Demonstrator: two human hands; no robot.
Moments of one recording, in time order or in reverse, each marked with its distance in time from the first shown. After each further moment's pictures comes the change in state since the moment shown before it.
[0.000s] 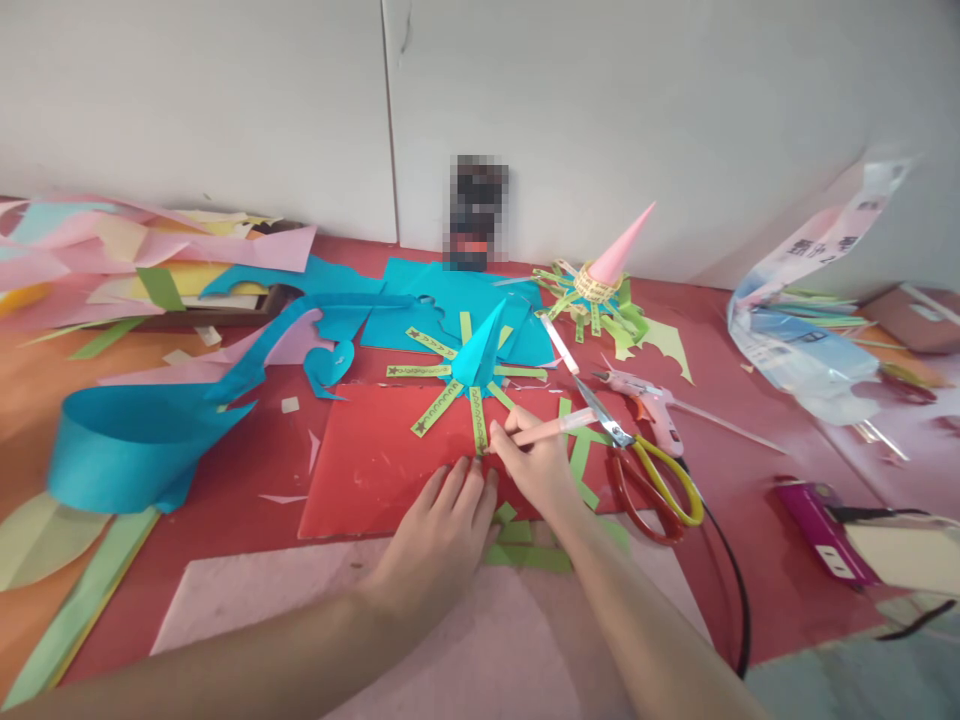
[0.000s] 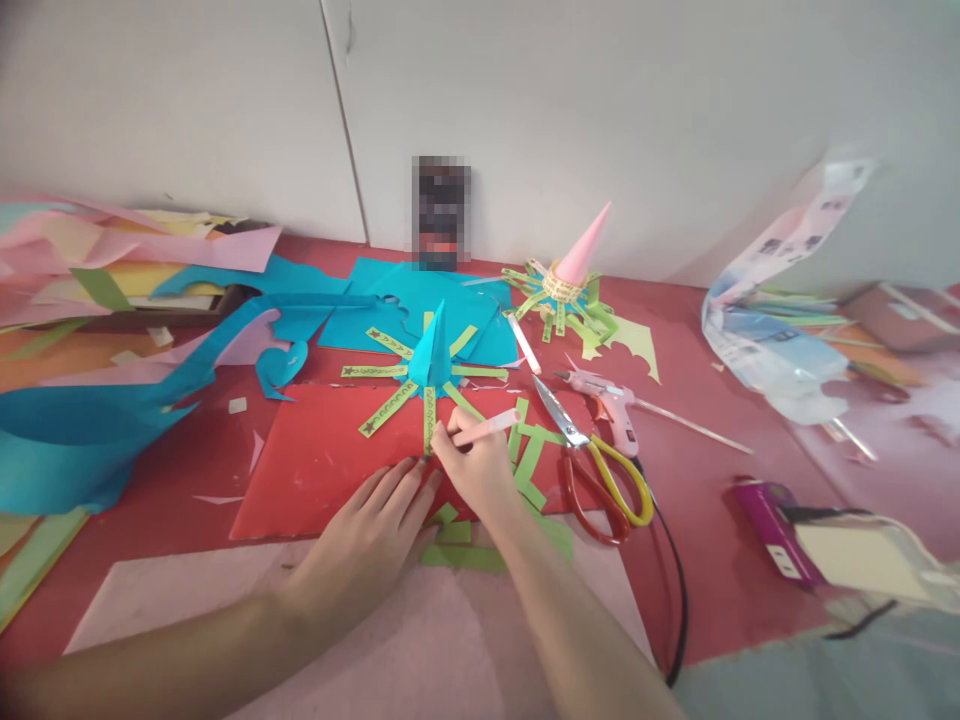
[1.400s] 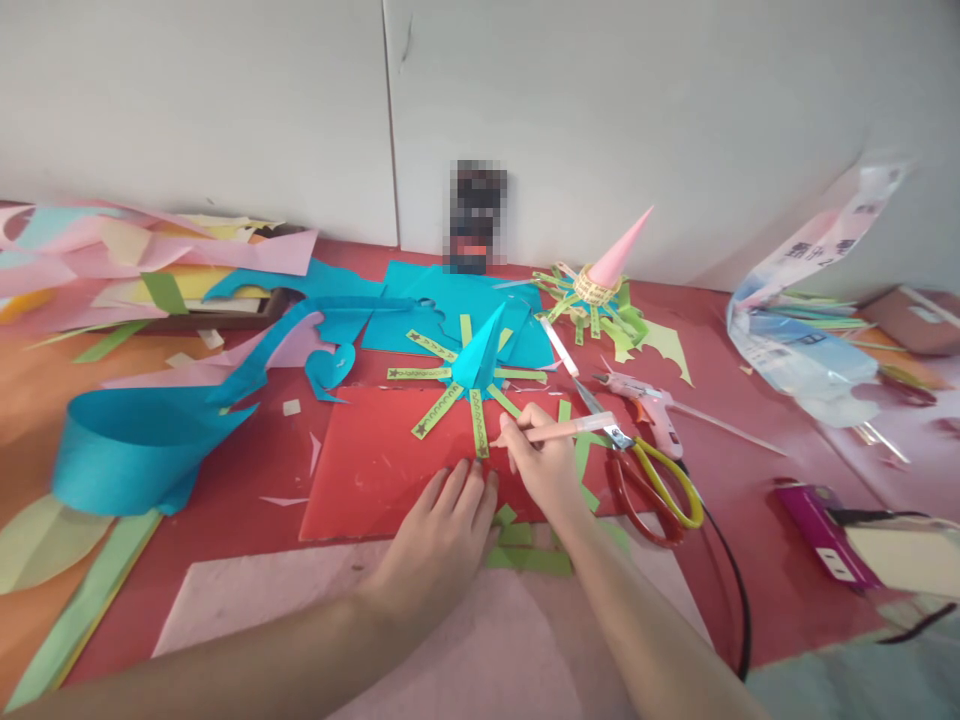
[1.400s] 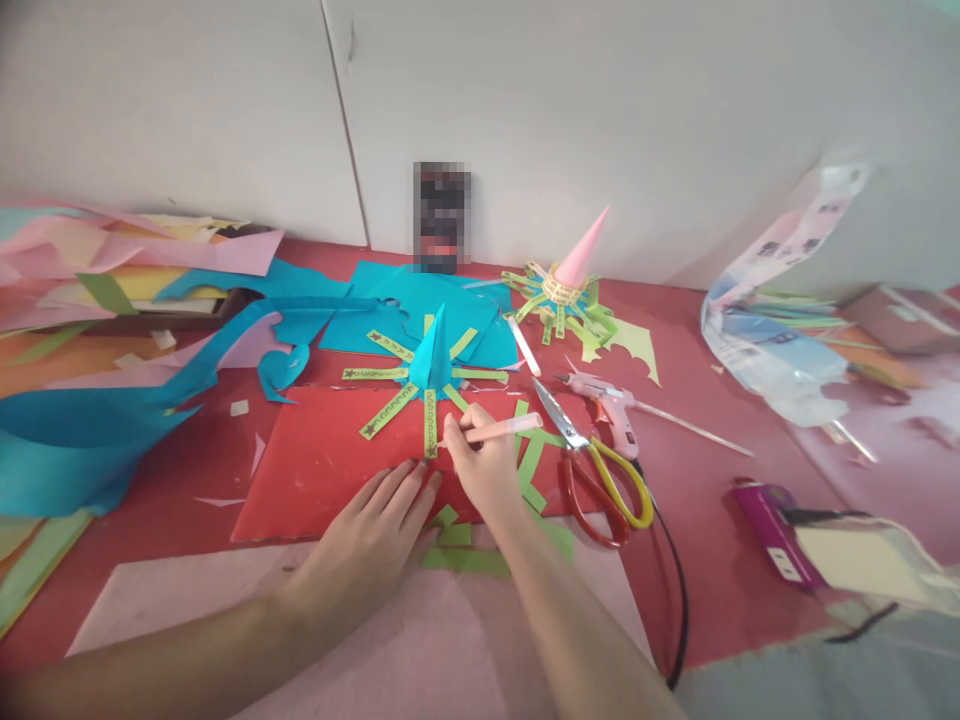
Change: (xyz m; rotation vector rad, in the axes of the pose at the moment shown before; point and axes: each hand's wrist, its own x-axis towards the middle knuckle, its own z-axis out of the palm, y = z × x) left_hand 0.001 -0.001 0.000 -0.029 0.006 -0.008; right_hand 0.001 -0.003 -0.004 0.178 0.087 0.031
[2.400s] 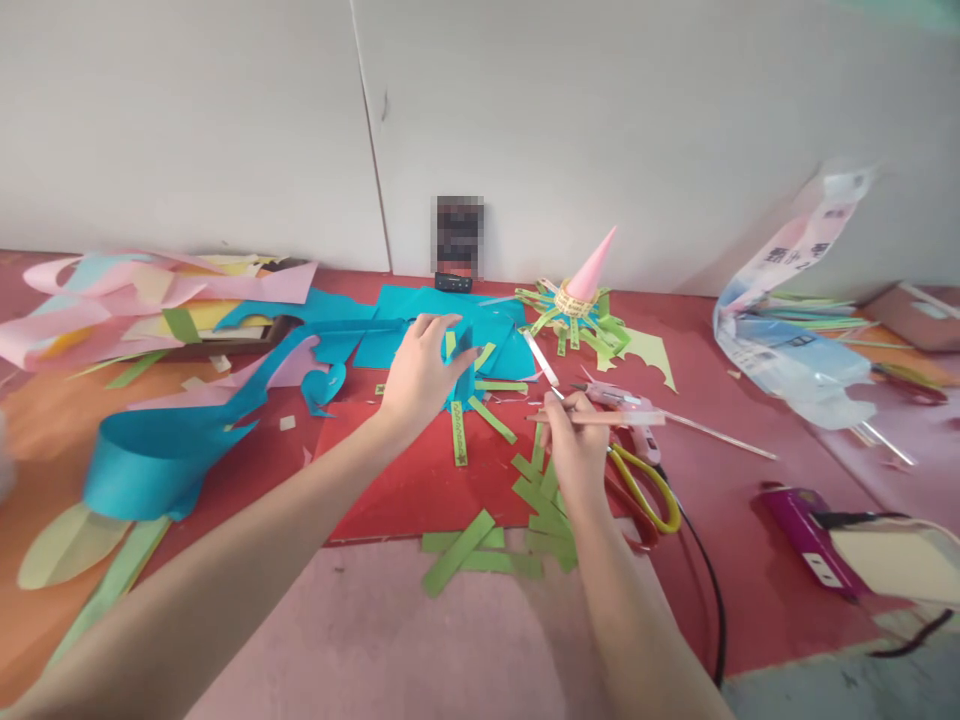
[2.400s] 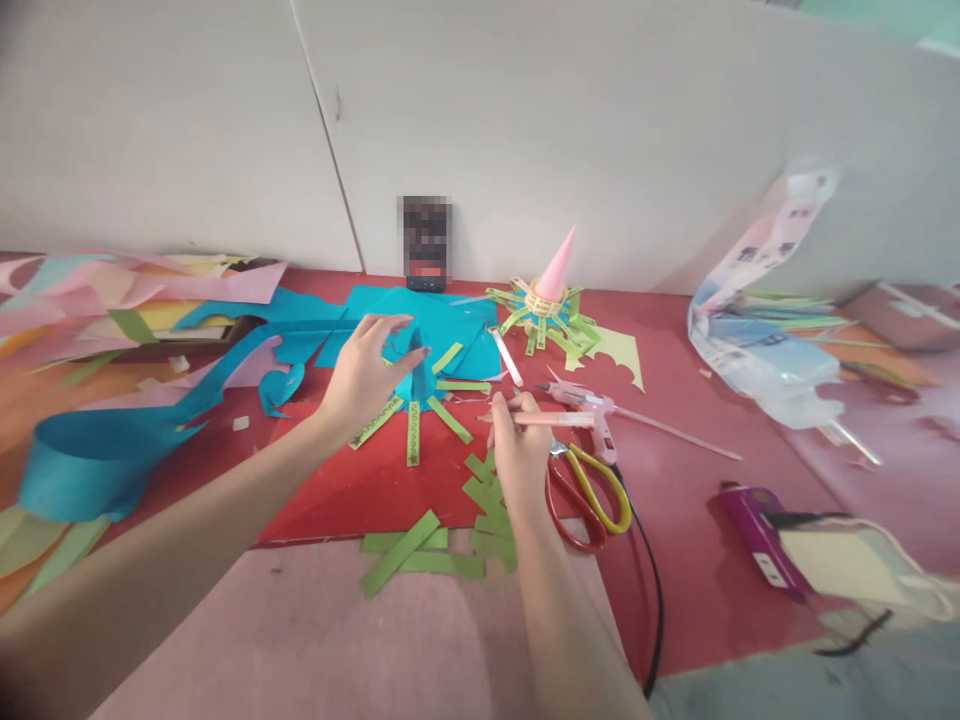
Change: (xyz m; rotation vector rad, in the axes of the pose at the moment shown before) left_hand 0.129 -0.084 -0.019 -0.636 0.377 -0.496; right_hand 0.016 0.005 -0.046 0.201 0.320 0.133
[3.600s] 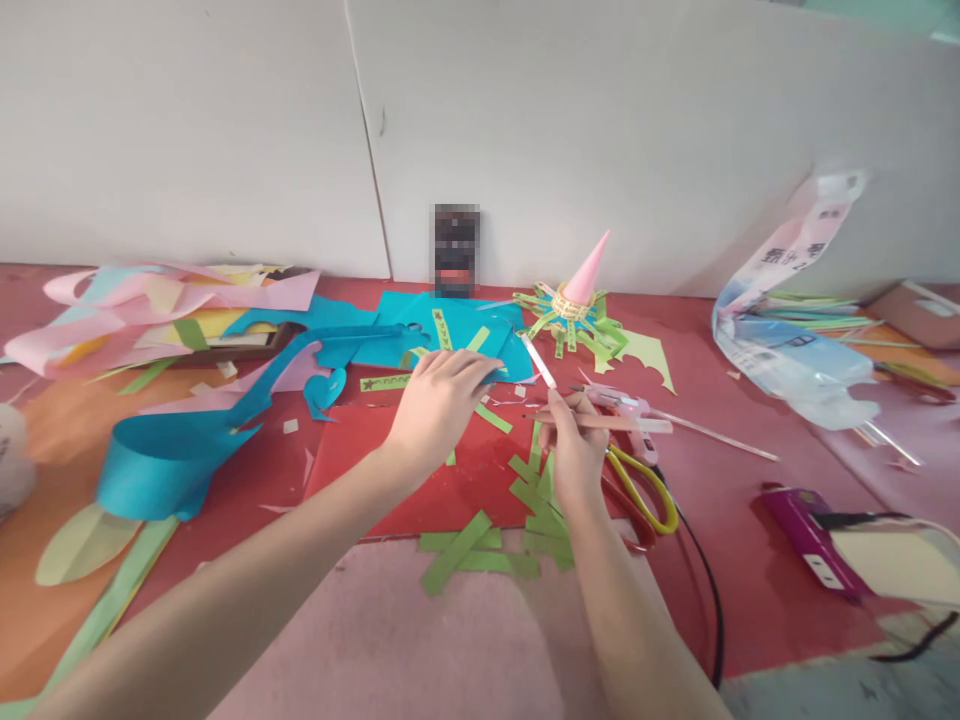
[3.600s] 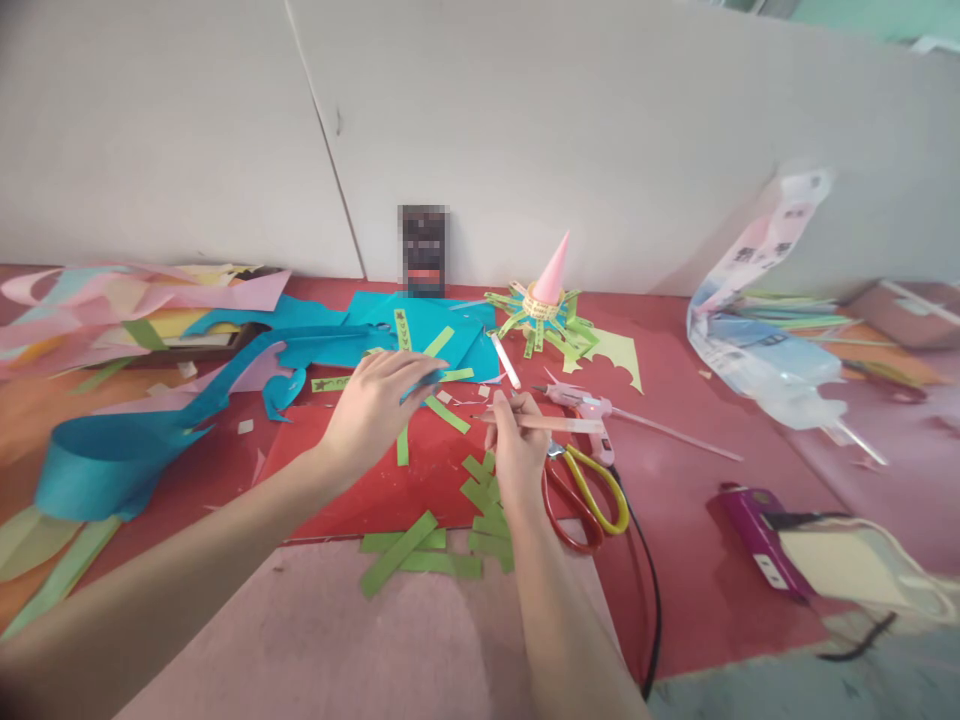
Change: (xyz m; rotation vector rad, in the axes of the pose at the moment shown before) left_hand -0.026 0.025 -0.005 0.197 -0.118 0.340; right_hand 0.003 -0.001 0.003 0.179 0.023 -0.005
